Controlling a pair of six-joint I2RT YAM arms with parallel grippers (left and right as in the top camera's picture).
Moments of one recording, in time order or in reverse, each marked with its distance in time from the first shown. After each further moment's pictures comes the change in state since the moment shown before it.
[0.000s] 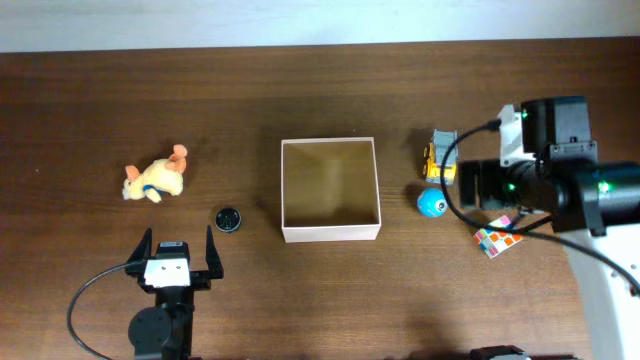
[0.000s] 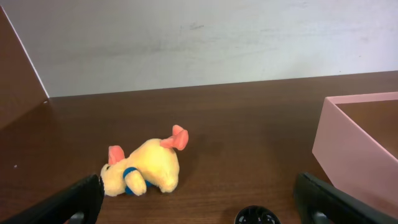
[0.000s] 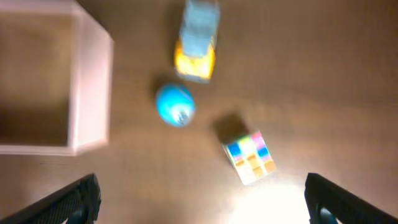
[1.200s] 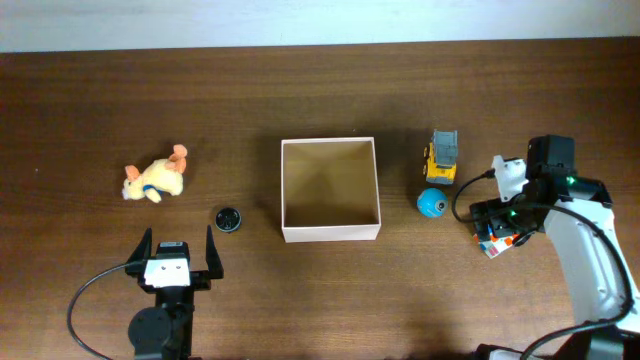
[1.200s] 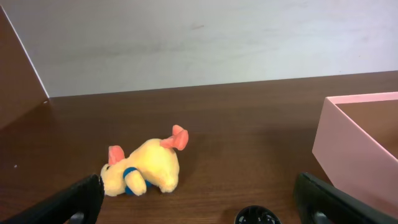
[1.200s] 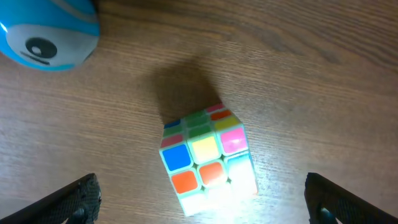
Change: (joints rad) left arm 0.000 0.000 0.000 0.000 0.000 0.000; right arm -0.270 0.143 -0.495 0.412 -0.043 -0.405
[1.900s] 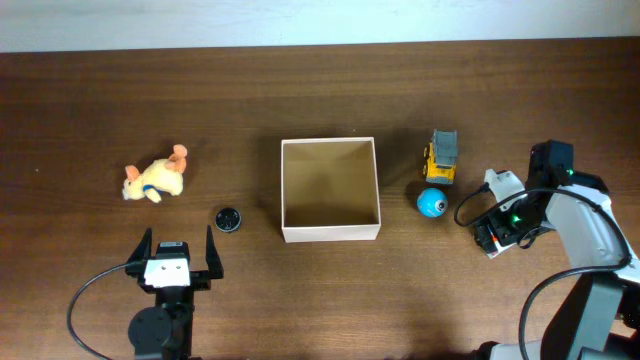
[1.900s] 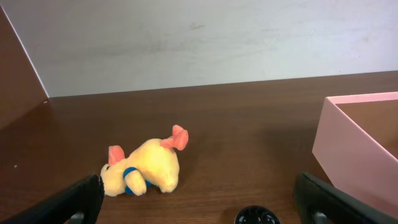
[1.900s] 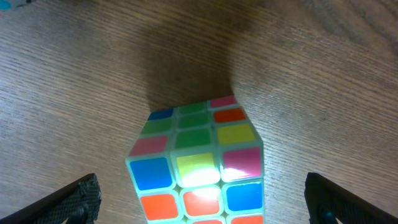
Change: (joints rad) left arm 0.000 0.000 0.000 0.000 0.000 0.000; right arm -0.081 0.151 -0.011 0.021 -0.043 -0.209
